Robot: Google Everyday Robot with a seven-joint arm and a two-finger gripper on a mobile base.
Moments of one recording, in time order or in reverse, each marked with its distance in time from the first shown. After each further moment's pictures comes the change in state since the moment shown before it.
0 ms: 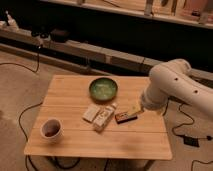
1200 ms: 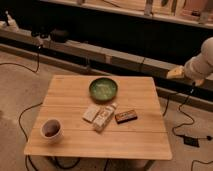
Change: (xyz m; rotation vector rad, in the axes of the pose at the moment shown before) arm 0.143 0.185 -0.042 -0.064 0.303 0.360
